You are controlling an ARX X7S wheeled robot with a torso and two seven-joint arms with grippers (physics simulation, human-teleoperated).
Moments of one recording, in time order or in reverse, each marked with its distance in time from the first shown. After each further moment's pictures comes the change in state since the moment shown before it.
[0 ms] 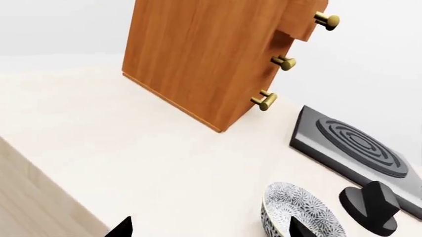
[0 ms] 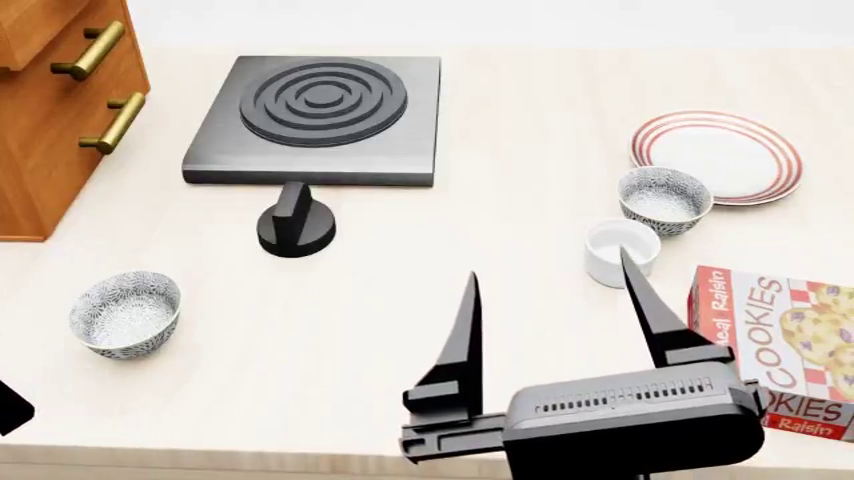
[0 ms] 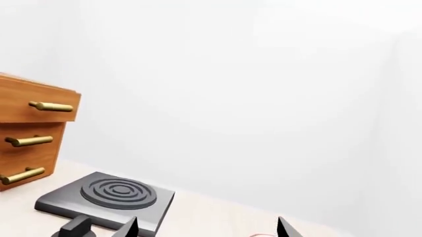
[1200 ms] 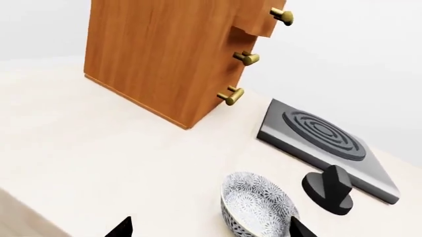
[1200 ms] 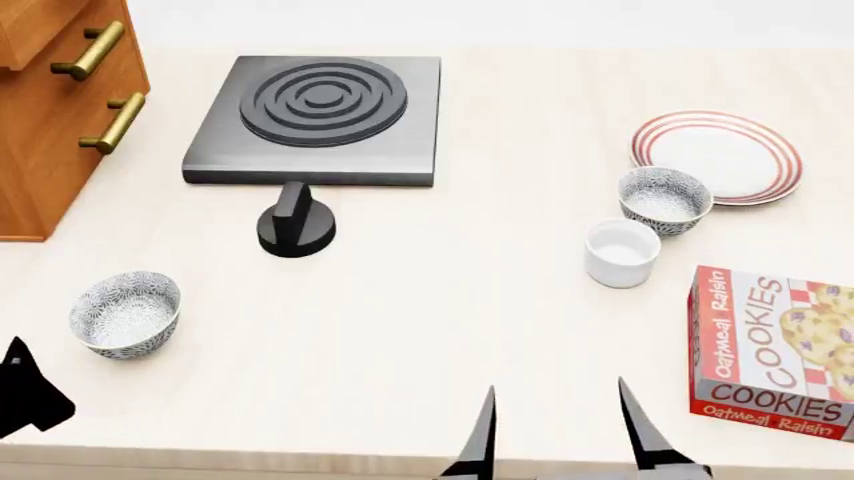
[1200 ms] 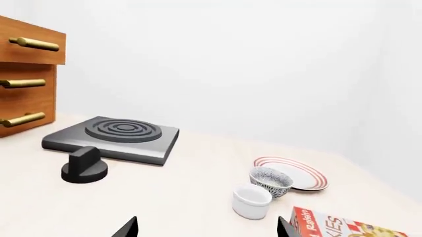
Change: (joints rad) left arm 0.011 0.036 0.044 0.081 0.033 -0.044 0.034; right arm -0.192 -0.070 0.057 0.252 0.022 -0.243 0.021
